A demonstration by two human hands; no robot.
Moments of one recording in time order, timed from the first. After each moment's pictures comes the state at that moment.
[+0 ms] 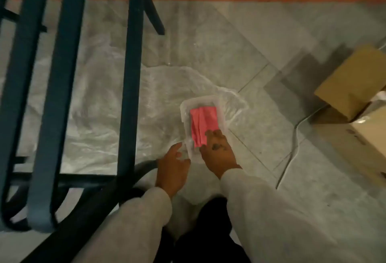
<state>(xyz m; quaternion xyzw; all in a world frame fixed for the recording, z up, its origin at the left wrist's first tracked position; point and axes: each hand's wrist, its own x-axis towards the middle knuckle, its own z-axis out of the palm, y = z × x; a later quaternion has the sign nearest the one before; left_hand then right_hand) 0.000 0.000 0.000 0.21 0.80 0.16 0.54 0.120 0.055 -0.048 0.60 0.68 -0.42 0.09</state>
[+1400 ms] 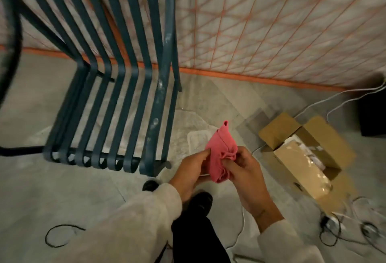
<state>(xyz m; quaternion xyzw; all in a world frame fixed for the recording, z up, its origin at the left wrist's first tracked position) 0.021 0.003 0.428 0.07 0.63 0.31 0.71 0.163 0.032 0.441 0.59 0.39 -0.66 -0.26</state>
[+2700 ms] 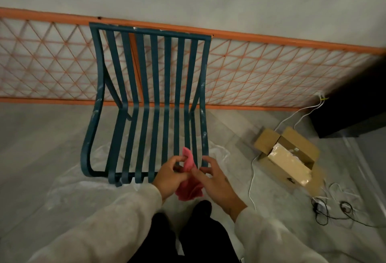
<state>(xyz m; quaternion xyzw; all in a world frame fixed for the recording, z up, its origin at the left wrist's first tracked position) -0.225 -0.165 0.575 0.33 0.64 0.31 0.62 -0.071 -0.152 0.586 0.63 0.49 -0.58 -0.14</state>
